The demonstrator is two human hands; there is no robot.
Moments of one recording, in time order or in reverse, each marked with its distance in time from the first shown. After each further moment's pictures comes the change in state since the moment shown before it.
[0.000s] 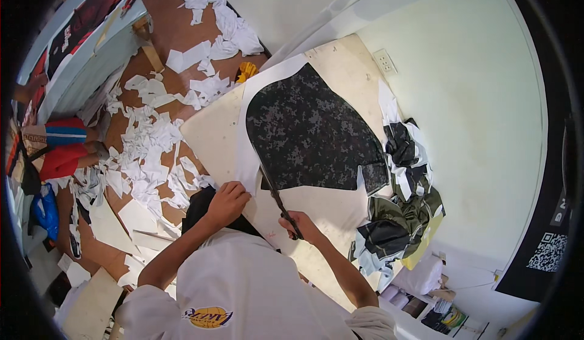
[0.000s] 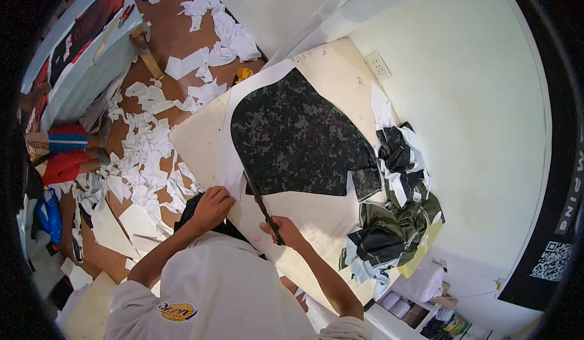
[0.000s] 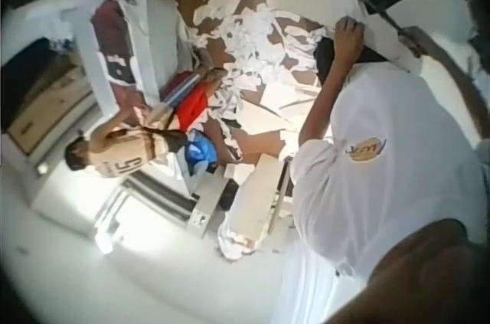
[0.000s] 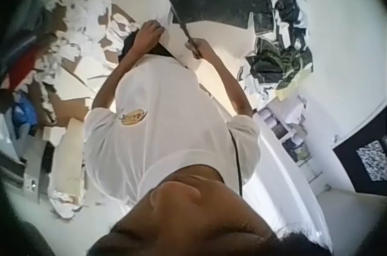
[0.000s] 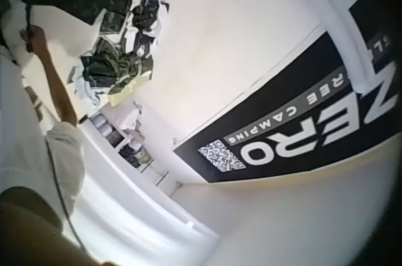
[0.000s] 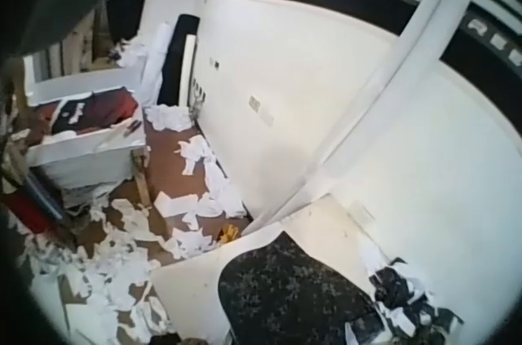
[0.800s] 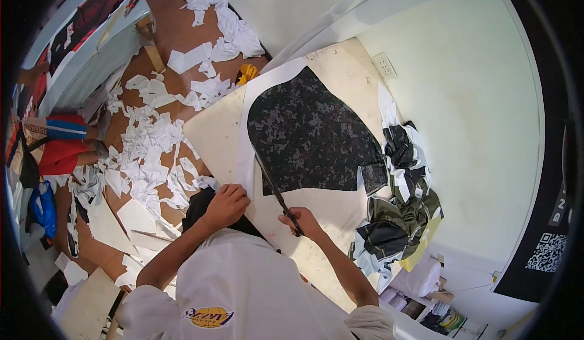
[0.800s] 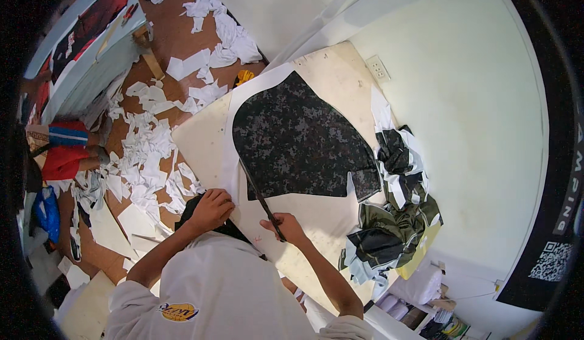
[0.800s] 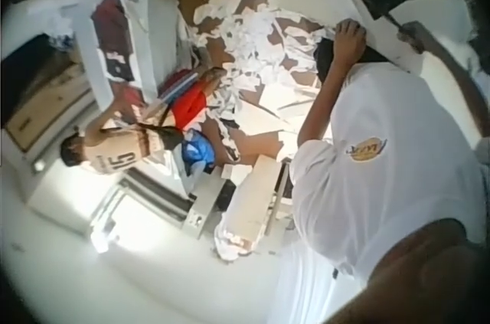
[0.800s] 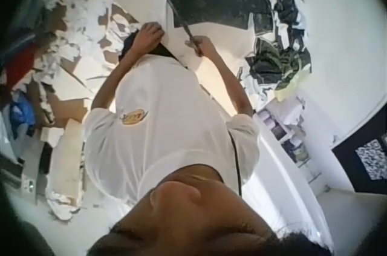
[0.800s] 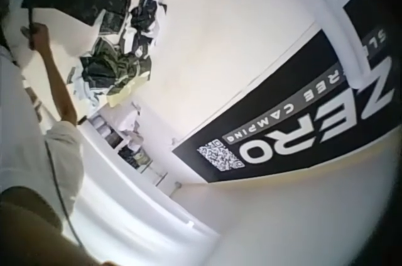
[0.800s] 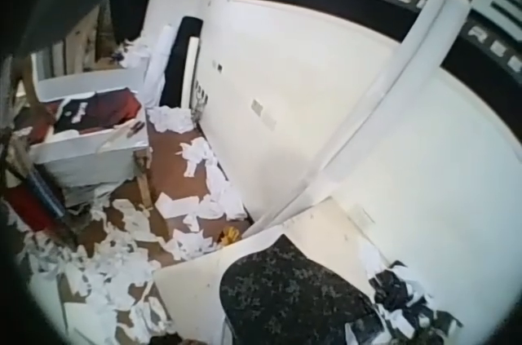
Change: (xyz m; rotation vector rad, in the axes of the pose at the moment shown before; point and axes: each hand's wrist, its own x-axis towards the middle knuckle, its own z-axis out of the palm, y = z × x) left_hand -0.008 0.000 -0.008 -0.015 0.002 0.070; right_hand 0.009 0.000 -0.001 -0.127 0.130 -0.045
